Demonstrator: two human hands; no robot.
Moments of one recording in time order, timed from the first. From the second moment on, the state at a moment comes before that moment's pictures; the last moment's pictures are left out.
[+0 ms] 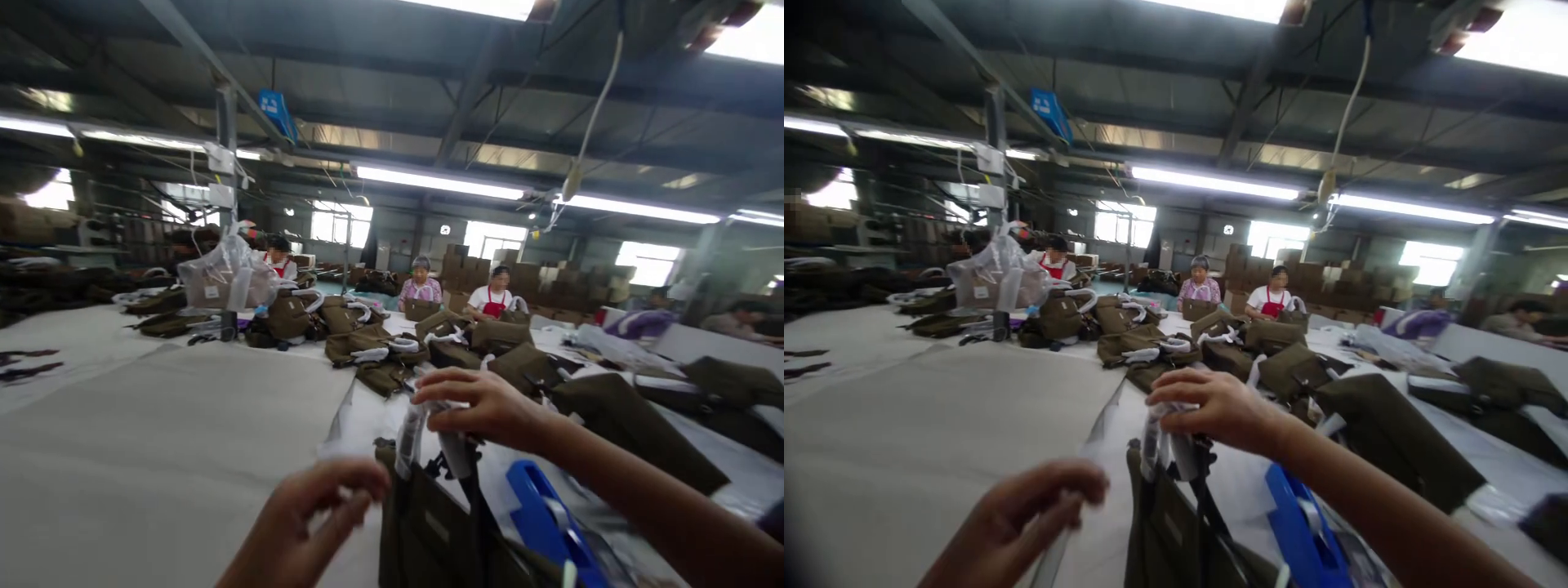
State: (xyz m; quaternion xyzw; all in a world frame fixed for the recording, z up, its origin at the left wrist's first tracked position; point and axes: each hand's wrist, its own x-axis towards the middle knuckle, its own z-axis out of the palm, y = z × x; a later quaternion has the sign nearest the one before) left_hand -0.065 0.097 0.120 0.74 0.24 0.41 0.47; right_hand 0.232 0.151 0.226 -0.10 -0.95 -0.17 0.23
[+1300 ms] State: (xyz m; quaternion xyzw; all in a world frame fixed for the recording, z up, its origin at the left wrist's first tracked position) left_hand 0.113 0.147 0.139 0.96 0.07 0.18 0.22; right_hand 0.303 -0.017 0.118 -0.55 -0.73 0.21 0.35
